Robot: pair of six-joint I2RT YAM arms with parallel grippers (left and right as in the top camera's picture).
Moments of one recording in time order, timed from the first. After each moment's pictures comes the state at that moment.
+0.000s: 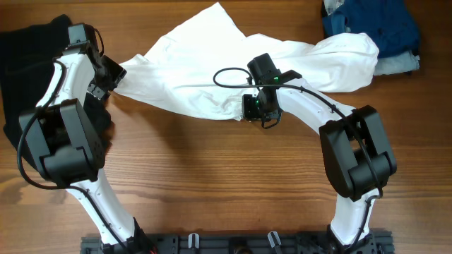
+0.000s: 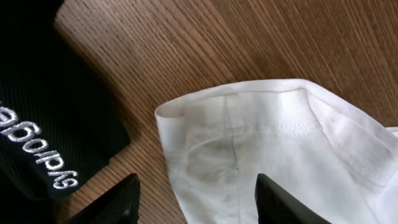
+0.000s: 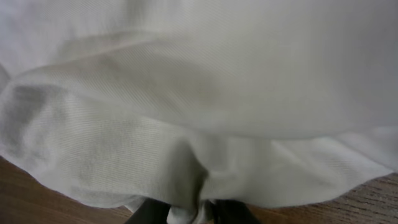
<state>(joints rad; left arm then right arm) 0.21 2.14 1.60 -0.78 0.02 -0.73 0.43 2.04 1.33 -0.66 -0.20 0.40</state>
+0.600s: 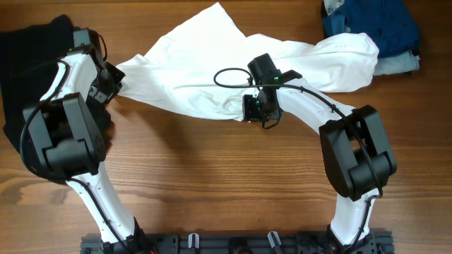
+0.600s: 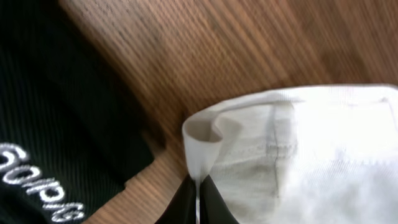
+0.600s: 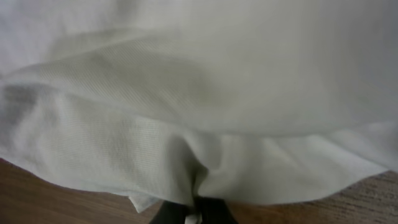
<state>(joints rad) 0.21 2.21 1.62 -0.82 -0.01 -0.74 0.43 2.04 1.33 -0.68 -0.20 0.40</state>
